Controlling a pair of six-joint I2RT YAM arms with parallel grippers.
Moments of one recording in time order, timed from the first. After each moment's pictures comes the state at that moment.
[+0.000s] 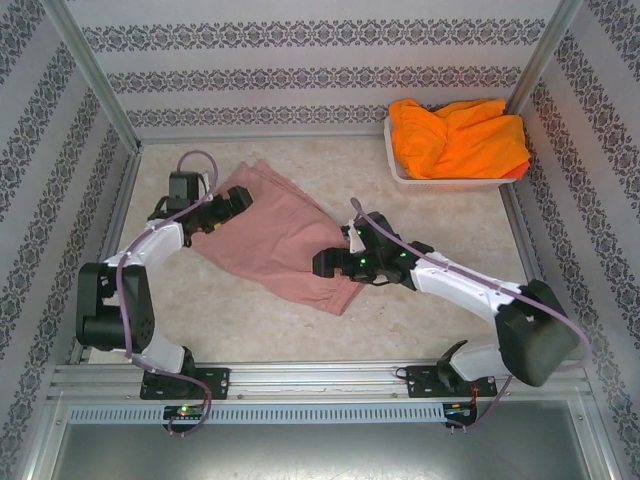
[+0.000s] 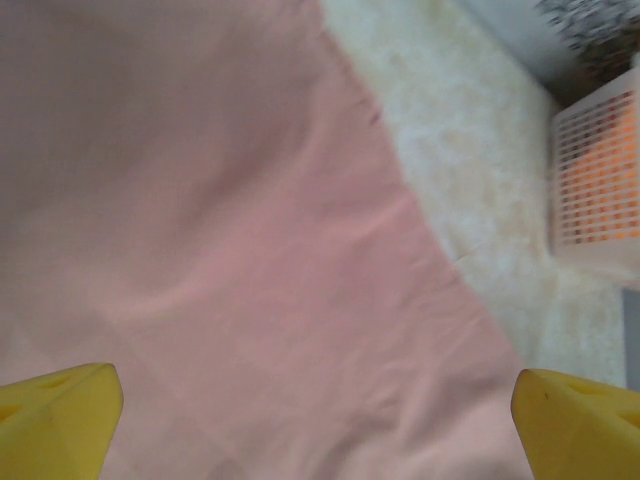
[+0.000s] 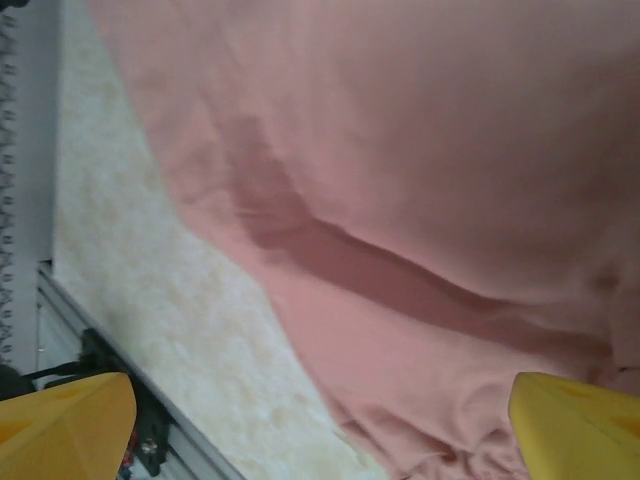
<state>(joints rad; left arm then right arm) 0.00 1.55 0.94 -0.17 0.44 -0.59 0.65 1.40 0.80 -0.29 -0.43 0.73</state>
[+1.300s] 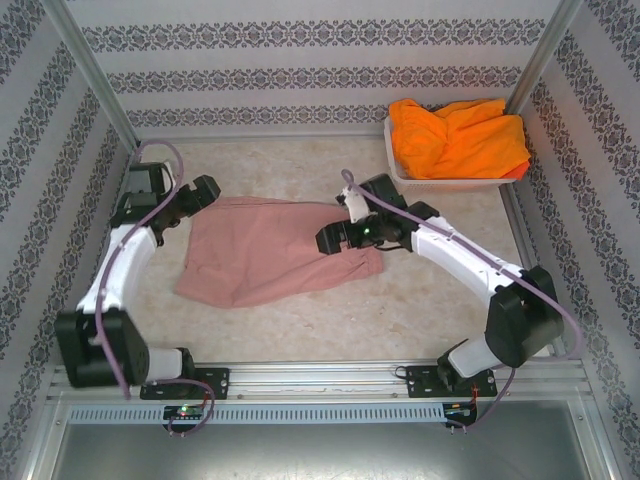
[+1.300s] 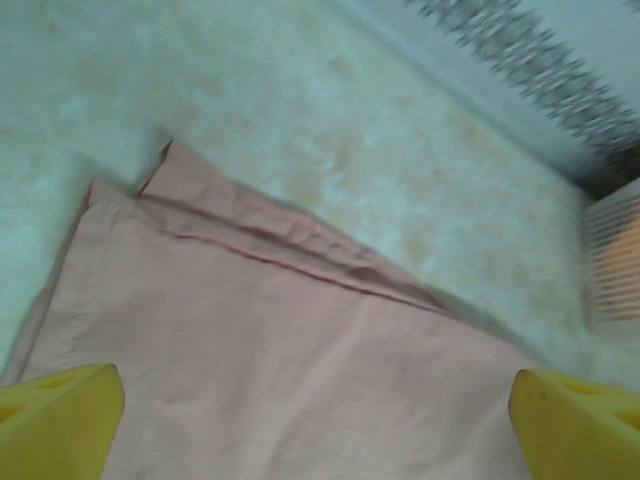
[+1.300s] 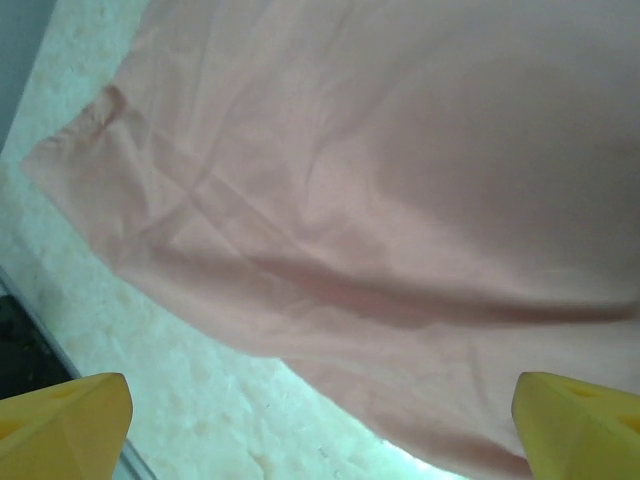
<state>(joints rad) 0.14 1.37 1.07 -0.46 0.32 -0.47 0.54 1.50 1.12 -0.58 -0.45 0.30</state>
